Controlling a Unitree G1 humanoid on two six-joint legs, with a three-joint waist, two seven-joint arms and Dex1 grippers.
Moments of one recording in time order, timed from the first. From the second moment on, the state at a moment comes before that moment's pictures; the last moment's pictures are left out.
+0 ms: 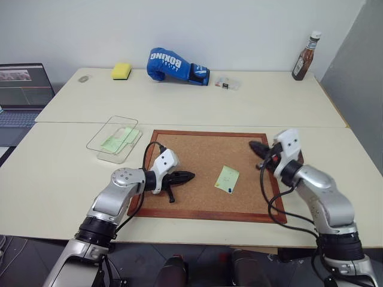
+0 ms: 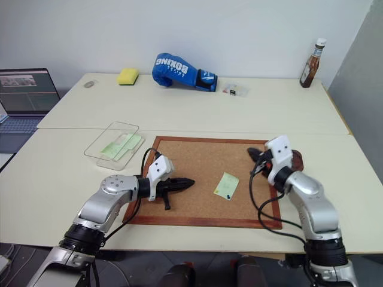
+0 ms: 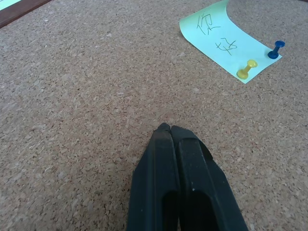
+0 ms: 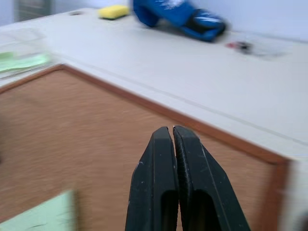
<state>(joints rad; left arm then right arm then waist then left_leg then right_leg) -0.39 0.55 -0.21 0.13 -0.22 0.33 -0.99 -0.33 -0.42 -0.10 -0.14 0.26 0.47 0.44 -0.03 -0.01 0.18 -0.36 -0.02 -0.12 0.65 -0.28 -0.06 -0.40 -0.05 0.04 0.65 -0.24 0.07</state>
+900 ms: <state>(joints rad) -0.39 0.56 -0.21 0.13 -0.22 0.33 -1.00 -0.36 -0.58 0.01 0.19 -0.06 0.19 0.40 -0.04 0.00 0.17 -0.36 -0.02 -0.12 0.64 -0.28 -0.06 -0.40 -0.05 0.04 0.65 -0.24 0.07</state>
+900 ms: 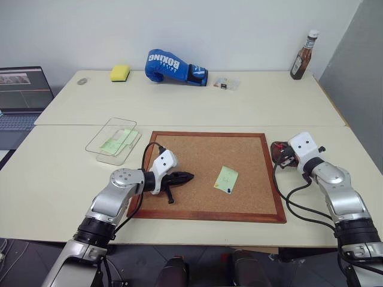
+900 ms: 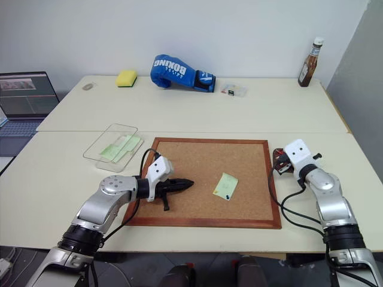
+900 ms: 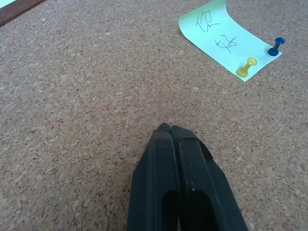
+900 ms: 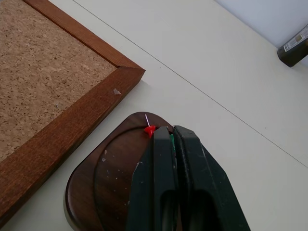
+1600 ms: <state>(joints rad) -0.39 0.56 -0.21 0.13 -0.21 0.34 -1.01 -0.35 -0.58 0.00 0.20 -0.06 0.18 0.40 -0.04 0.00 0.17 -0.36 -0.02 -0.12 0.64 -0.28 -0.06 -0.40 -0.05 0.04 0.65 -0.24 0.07</state>
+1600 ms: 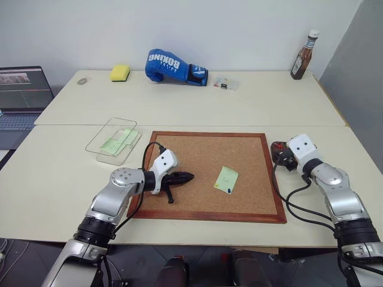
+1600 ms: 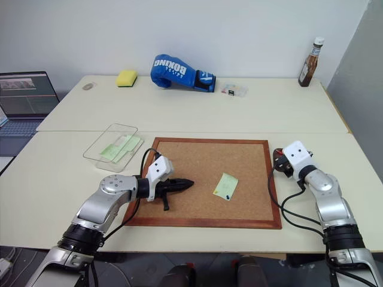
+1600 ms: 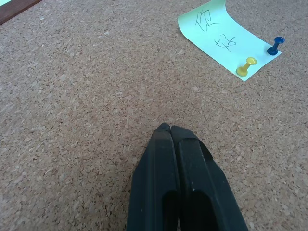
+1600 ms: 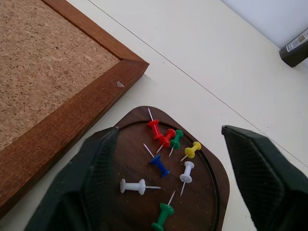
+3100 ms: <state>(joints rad) -0.40 0.56 -0.22 0.13 -0.21 0.34 -1.01 -0.14 -0.49 0.25 -0.17 0.25 0.29 0.82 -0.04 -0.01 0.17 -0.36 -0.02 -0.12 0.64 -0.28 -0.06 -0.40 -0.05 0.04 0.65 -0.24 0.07</state>
